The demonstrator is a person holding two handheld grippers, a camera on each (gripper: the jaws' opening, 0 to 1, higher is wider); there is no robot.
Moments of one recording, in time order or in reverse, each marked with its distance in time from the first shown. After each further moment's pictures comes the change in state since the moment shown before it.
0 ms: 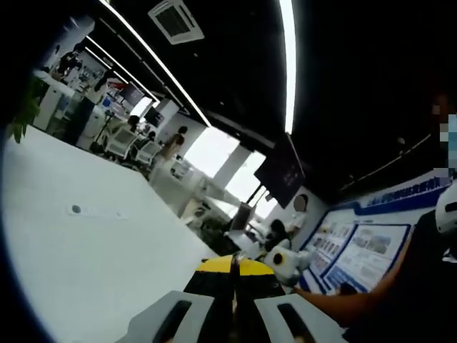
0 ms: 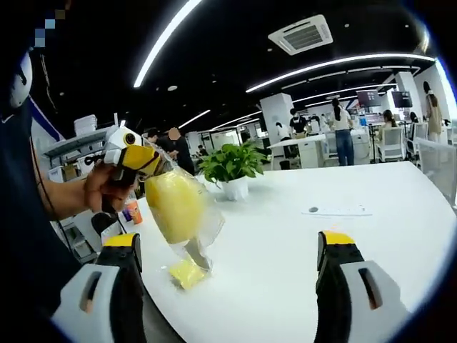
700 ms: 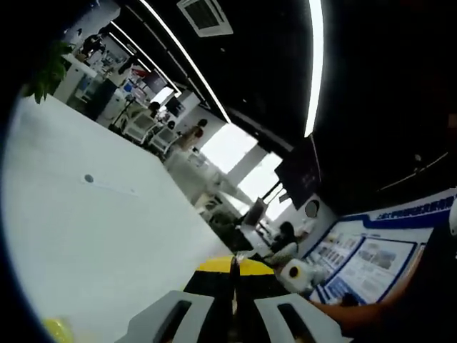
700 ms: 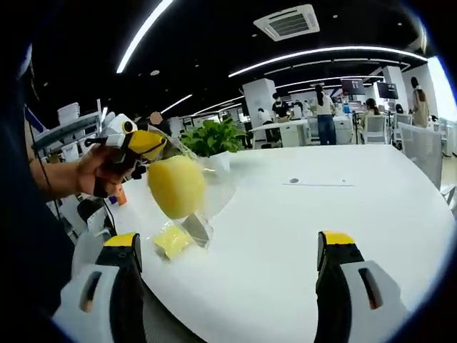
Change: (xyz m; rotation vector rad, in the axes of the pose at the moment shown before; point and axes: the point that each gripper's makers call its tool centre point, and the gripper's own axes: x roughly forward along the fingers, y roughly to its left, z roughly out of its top) left arm 0.003 0.043 -0.041 -0.126 -0.002 0.078; right arm -0.022 -0.014 -0.068 -0.017 0.110 -0.109
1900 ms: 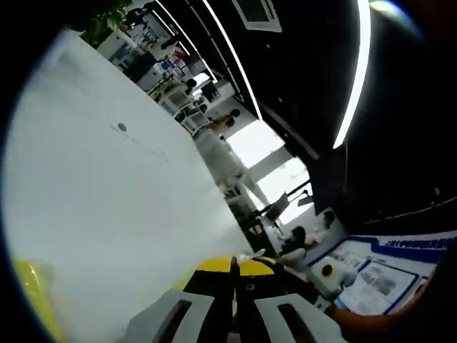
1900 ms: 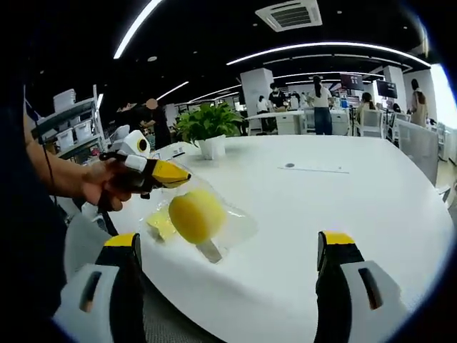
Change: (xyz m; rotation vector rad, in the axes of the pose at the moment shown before) left arm 0.012 0.072 -0.070 -0.202 0.027 0.110; right arm -0.003 0.000 -0.030 -0.012 0.063 -0.031
